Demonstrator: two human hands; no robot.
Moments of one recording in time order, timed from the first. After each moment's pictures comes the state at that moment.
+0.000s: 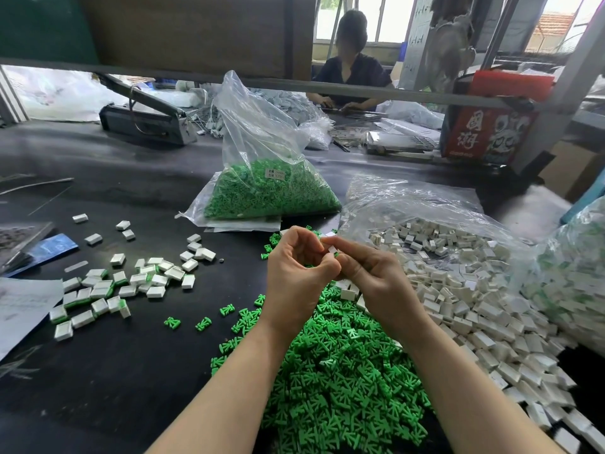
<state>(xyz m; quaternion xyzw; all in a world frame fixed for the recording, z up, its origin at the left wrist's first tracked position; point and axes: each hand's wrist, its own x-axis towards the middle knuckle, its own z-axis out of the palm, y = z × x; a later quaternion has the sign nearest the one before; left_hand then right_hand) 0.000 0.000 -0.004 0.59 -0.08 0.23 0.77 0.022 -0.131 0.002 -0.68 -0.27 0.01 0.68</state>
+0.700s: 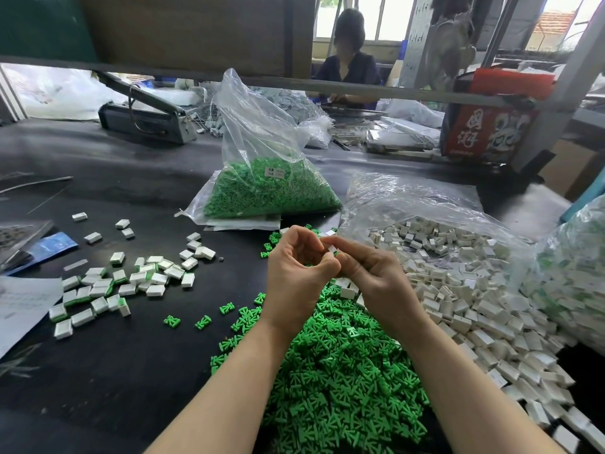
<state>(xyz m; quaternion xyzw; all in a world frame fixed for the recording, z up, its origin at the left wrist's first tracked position) 0.003 0.001 -0.008 0.60 -0.09 0.23 0.76 0.022 -0.130 0.001 -0.69 -0.26 0.01 0.68</state>
